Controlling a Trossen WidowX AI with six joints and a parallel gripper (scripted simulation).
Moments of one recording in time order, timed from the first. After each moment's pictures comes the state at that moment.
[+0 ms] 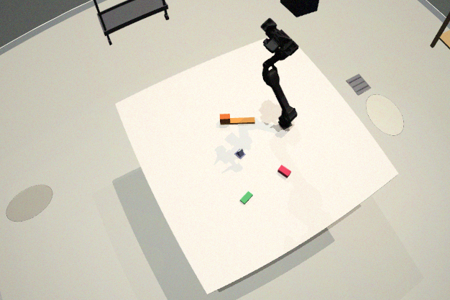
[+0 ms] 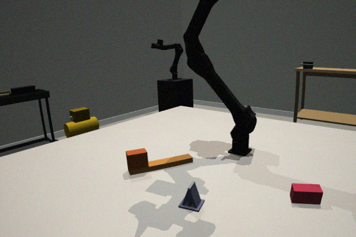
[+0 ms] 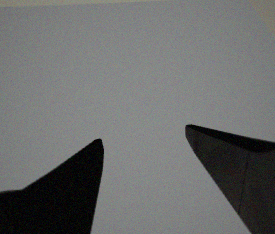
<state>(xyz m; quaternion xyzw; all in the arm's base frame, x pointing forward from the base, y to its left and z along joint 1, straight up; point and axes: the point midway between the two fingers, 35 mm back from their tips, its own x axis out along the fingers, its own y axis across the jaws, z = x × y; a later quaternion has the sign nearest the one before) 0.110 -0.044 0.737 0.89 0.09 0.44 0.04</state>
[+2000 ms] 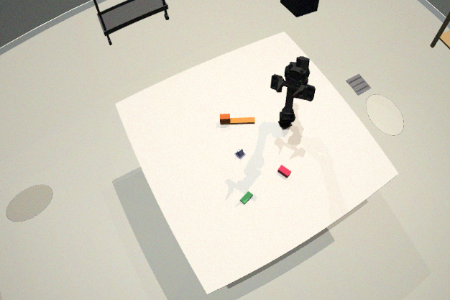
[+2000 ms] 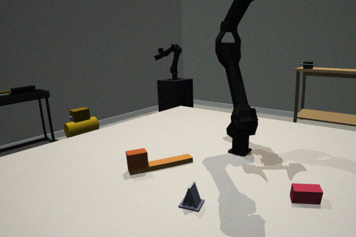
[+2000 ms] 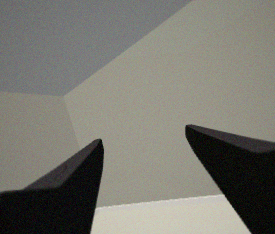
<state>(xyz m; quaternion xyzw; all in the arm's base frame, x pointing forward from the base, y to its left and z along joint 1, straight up) 0.187 0.158 0.643 0.16 -0.21 0.24 0.93</state>
